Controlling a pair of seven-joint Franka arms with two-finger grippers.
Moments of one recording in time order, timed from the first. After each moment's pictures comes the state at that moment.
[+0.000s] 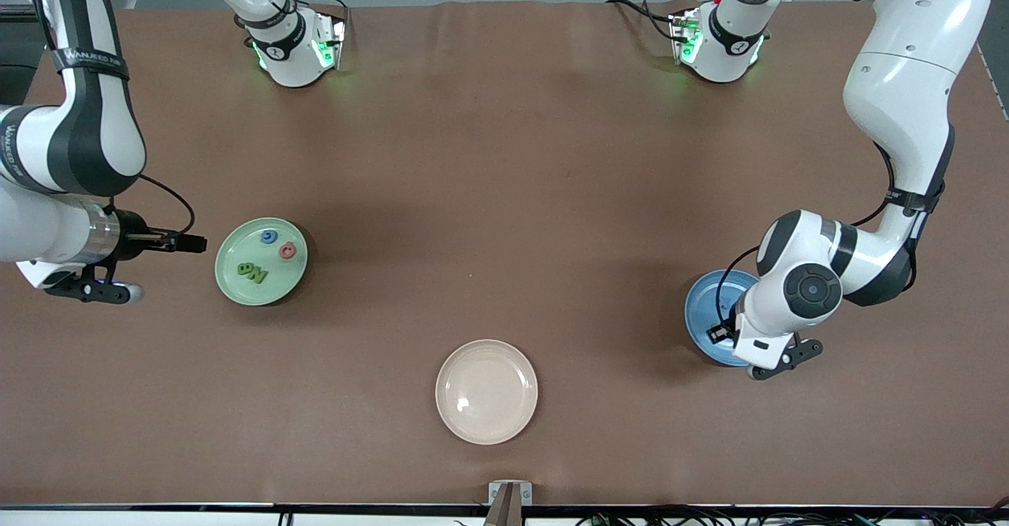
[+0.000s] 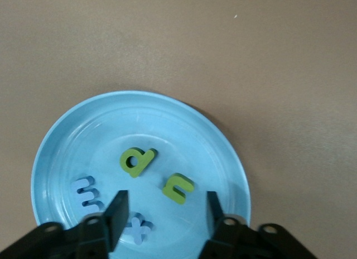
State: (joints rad) left arm 0.21 0.77 -0.49 -1.53 0.50 2.14 -0.86; right arm -0.02 0.29 -0.04 -1.68 0.02 1.71 0.07
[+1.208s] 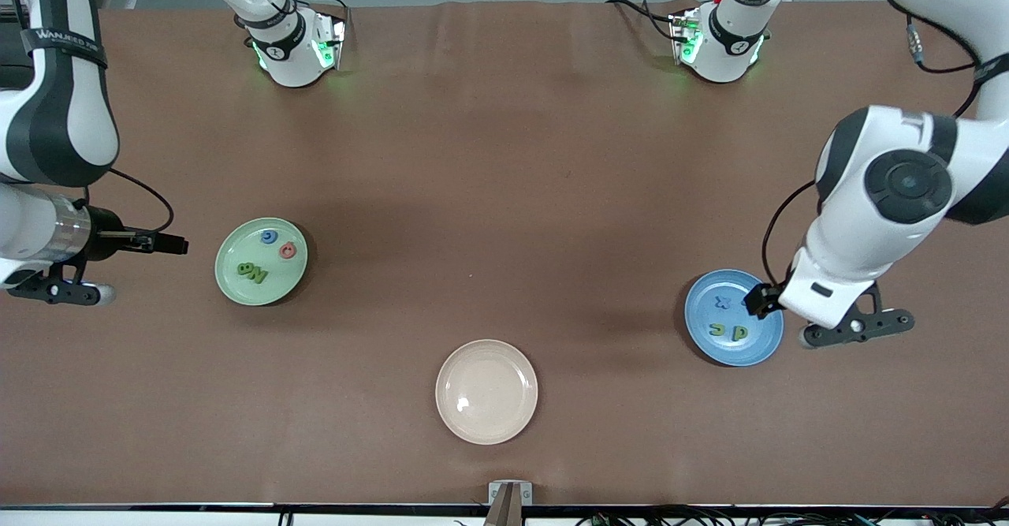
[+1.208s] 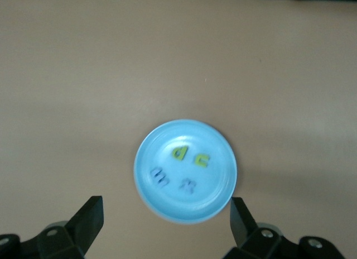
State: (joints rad) left arm 0.22 0.41 -0.53 -1.47 0.40 1.86 -0.47; right arm -0.03 0.29 -0.04 -1.55 0.02 1.63 0.06
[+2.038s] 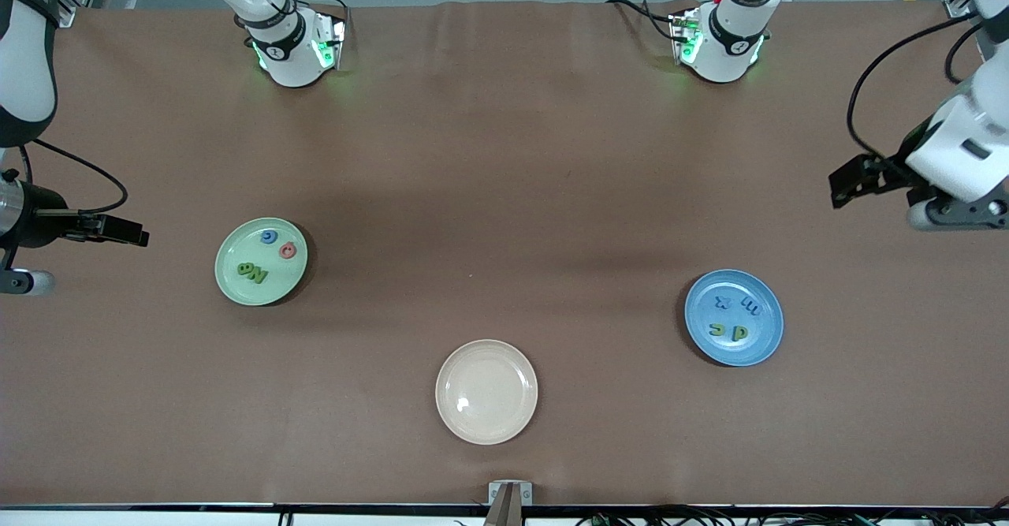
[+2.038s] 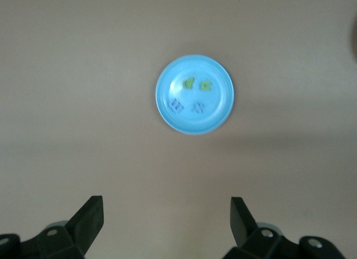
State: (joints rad) left arm 0.08 0.11 -0.19 -1.45 0.05 1.53 -0.08; right arm -0.03 0.29 -0.03 -1.37 0.02 1.51 0.03
